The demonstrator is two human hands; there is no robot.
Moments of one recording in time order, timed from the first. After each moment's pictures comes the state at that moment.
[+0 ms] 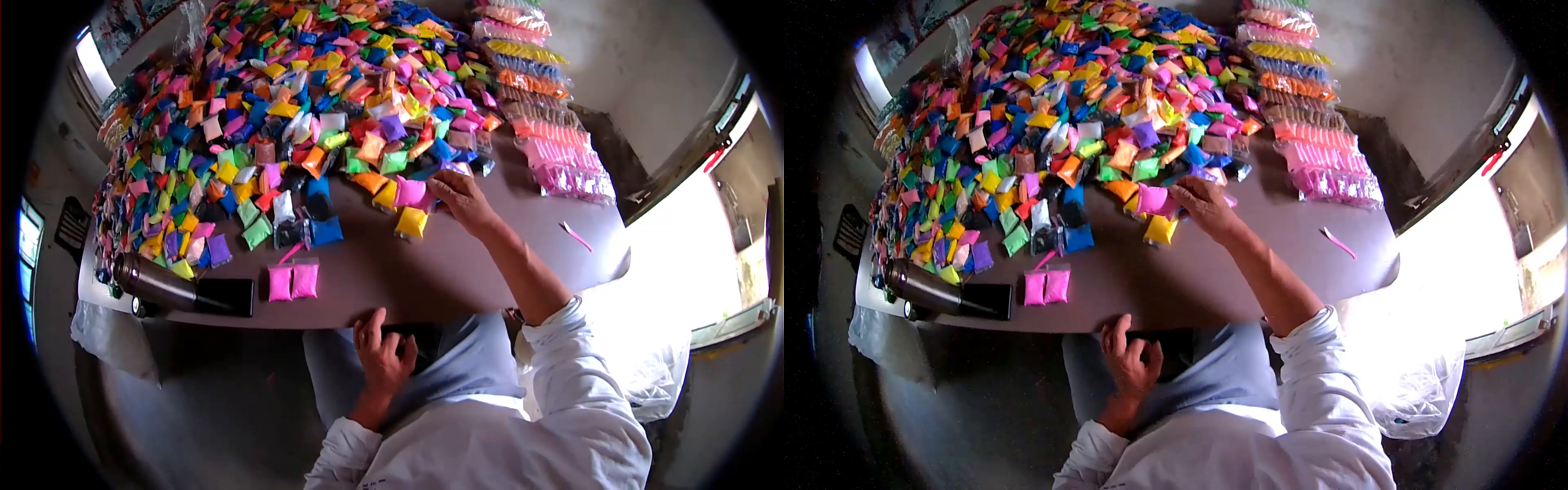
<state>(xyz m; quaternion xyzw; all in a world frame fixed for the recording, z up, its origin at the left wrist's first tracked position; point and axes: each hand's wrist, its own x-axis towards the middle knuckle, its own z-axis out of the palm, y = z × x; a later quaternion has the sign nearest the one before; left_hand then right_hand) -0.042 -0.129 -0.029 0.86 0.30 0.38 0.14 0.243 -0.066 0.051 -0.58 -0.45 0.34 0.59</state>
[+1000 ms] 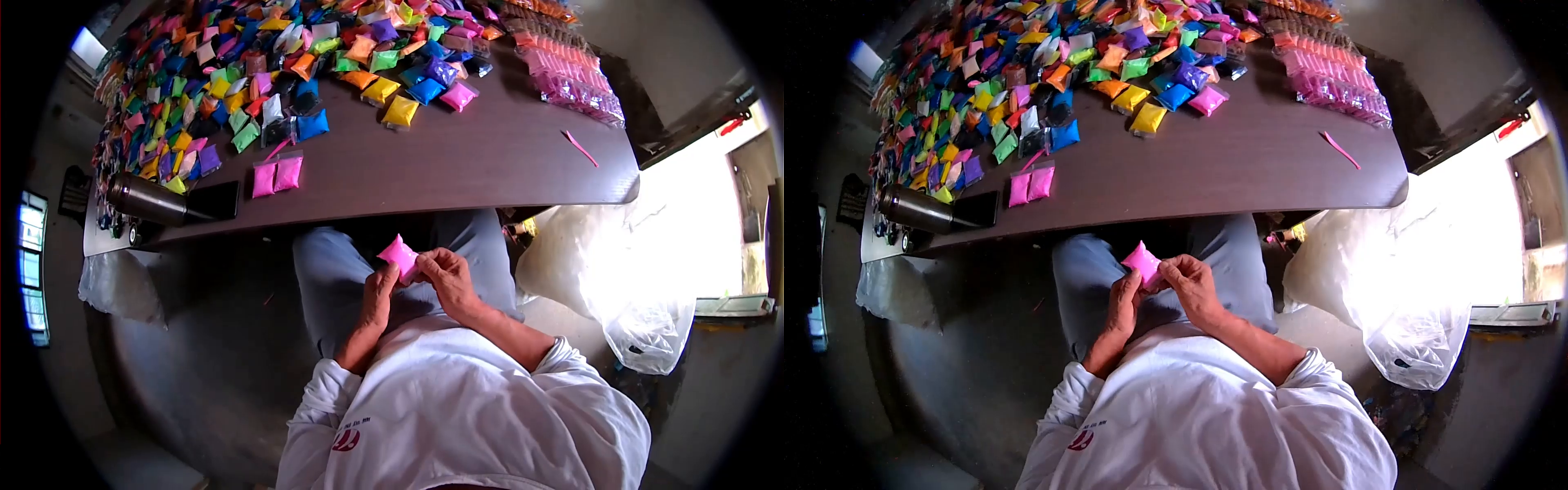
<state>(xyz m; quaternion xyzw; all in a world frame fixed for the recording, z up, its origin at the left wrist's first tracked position) -0.081 -0.190 -0.101 0.53 0.37 0.25 0.72 0.050 -0.267 -0.056 -0.45 -0.15 0.50 0.73</state>
